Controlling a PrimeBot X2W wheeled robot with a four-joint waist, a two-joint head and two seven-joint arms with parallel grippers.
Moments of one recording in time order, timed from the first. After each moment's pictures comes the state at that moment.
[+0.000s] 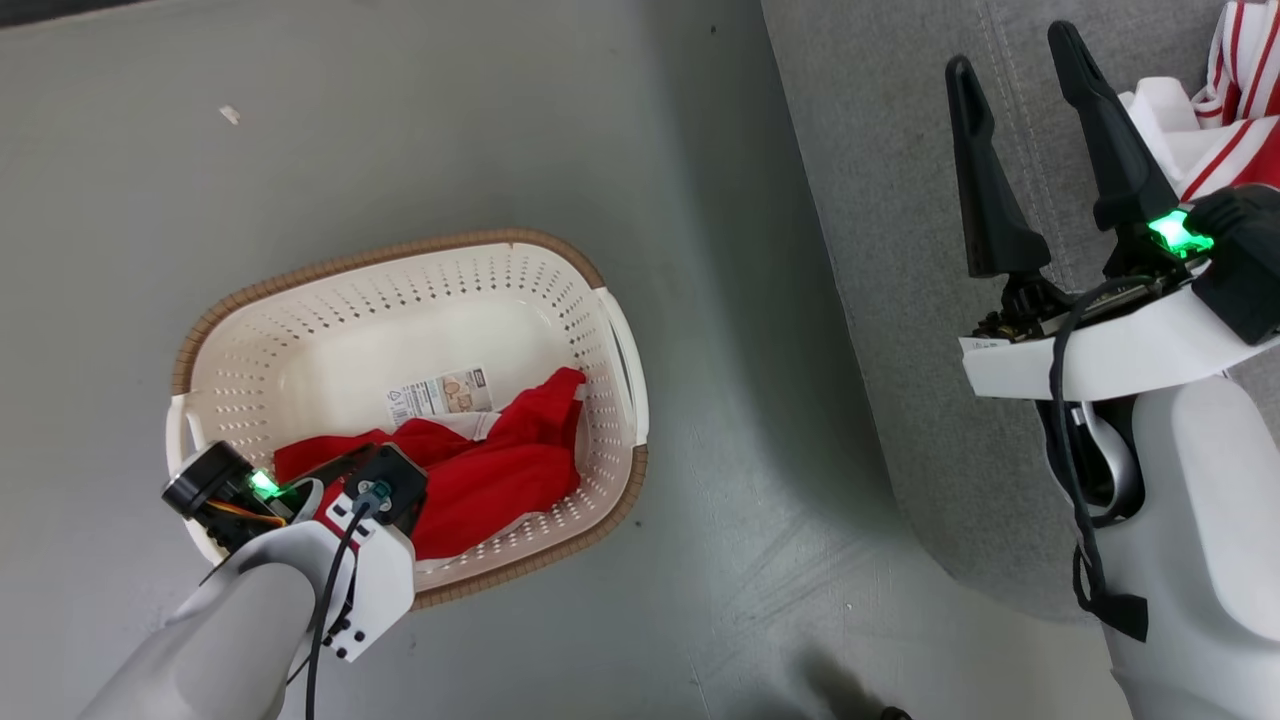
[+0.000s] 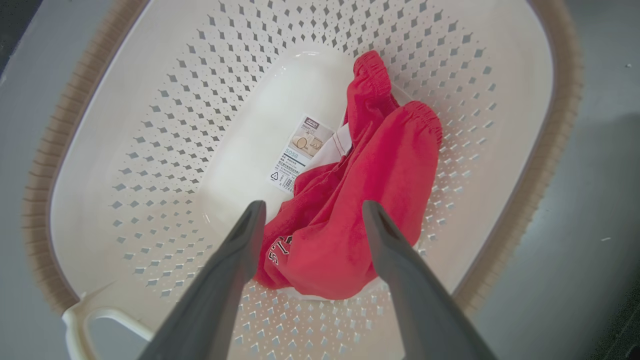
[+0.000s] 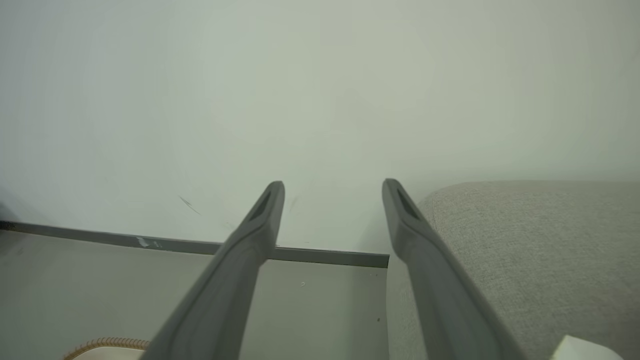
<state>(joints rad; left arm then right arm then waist) -0.60 0.28 -0.70 0.67 -0.12 -0.07 0.06 -0.50 -0.04 0.08 -0.07 0.12 0.13 -0.25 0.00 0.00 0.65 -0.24</state>
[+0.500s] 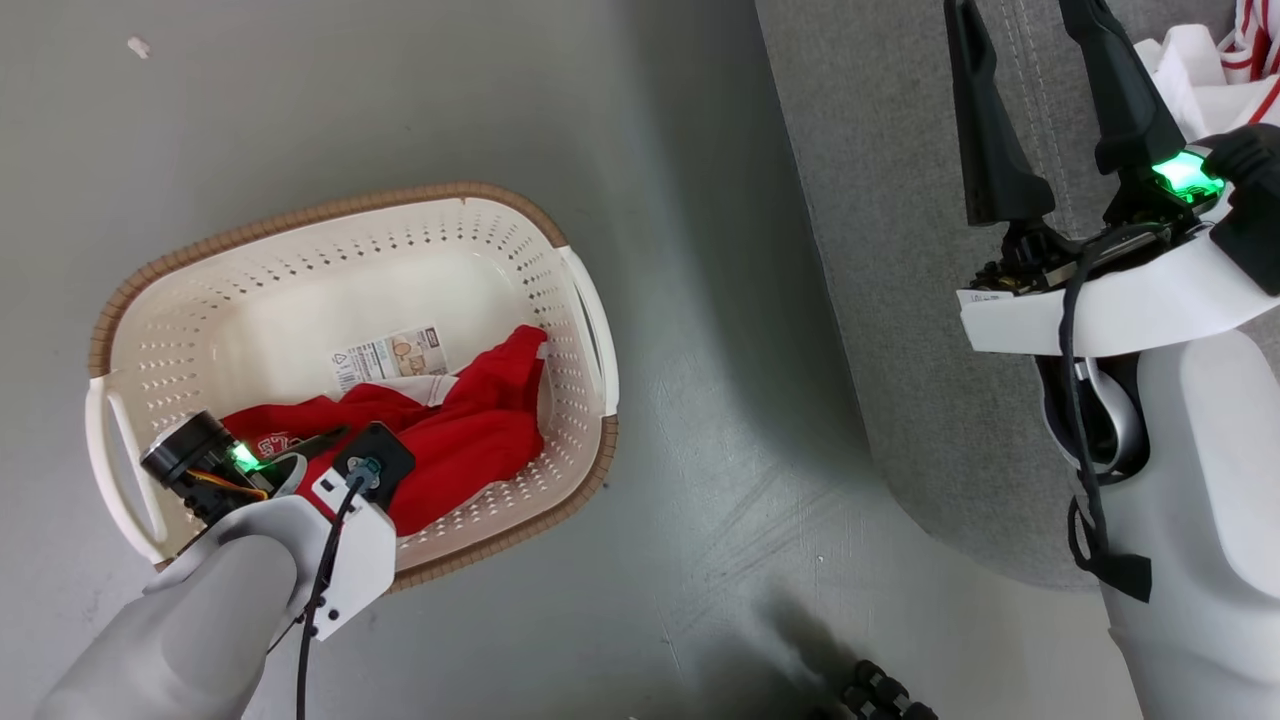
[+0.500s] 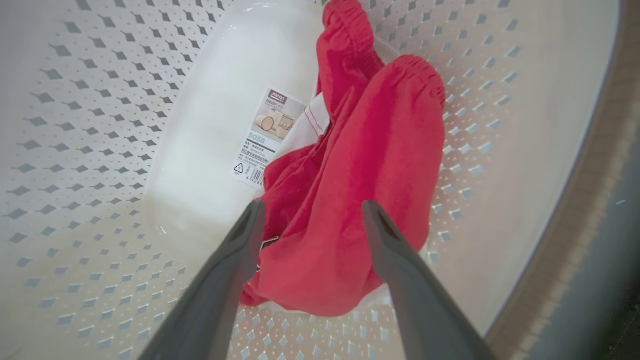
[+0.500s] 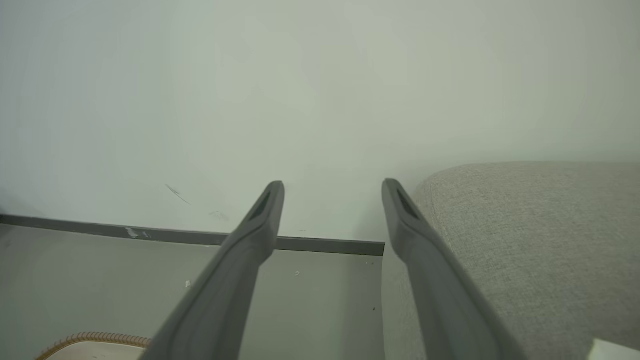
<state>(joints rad) -0.67 0.30 -0.74 0.73 -0.09 -0.10 0.10 -0.59 -0.04 0.10 -0.05 0.16 0.13 -0.25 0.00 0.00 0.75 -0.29</state>
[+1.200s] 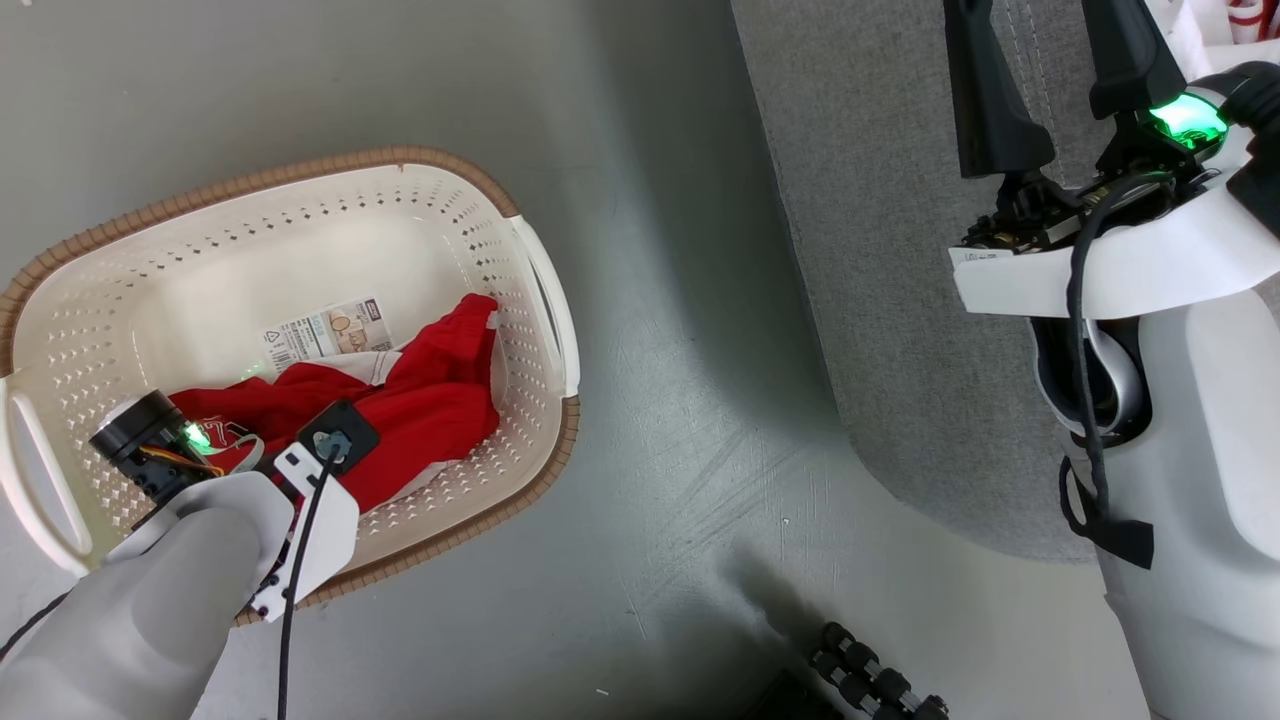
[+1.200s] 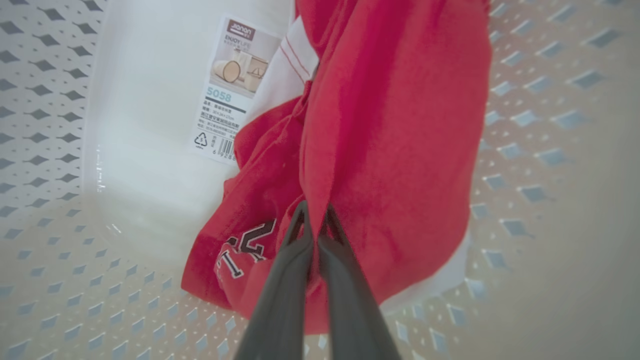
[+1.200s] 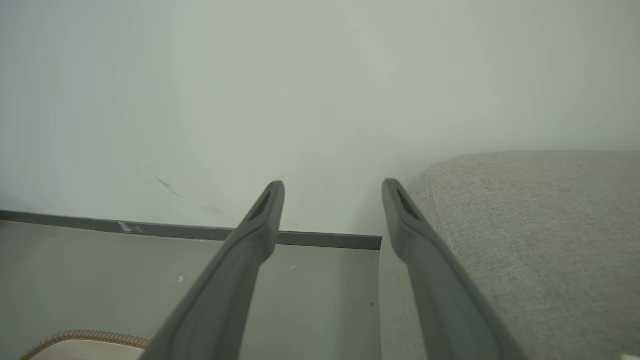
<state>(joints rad) -0.75 0.32 -0.79 0.83 -0.06 -0.12 0.19 -0.67 -0.04 0.13 -0.05 0.21 0.13 -0.26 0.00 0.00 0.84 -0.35</state>
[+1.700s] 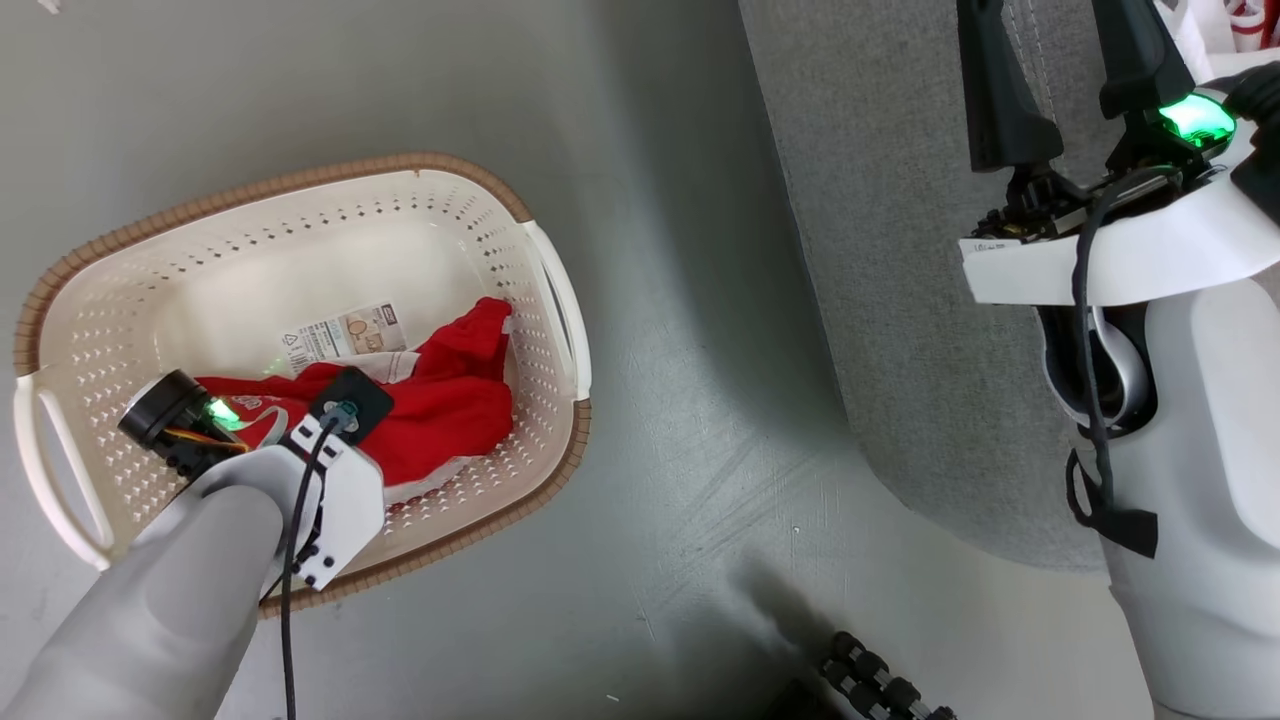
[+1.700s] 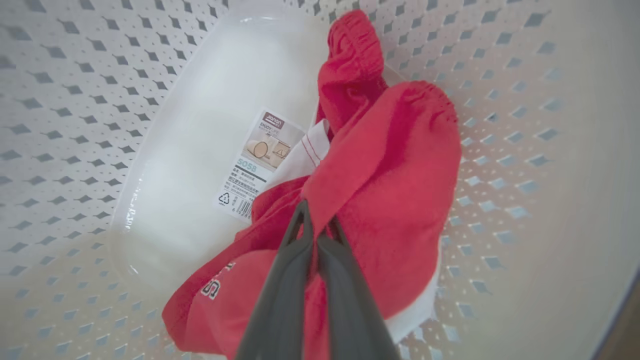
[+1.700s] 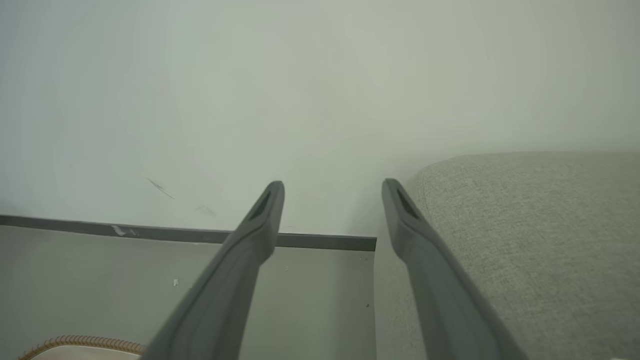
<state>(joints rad) -0.75 0.28 -0.73 0.81 -0.14 -0.12 0.10 -0.67 -0.04 0.11 -0.02 0.20 0.13 -0.26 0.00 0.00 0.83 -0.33</state>
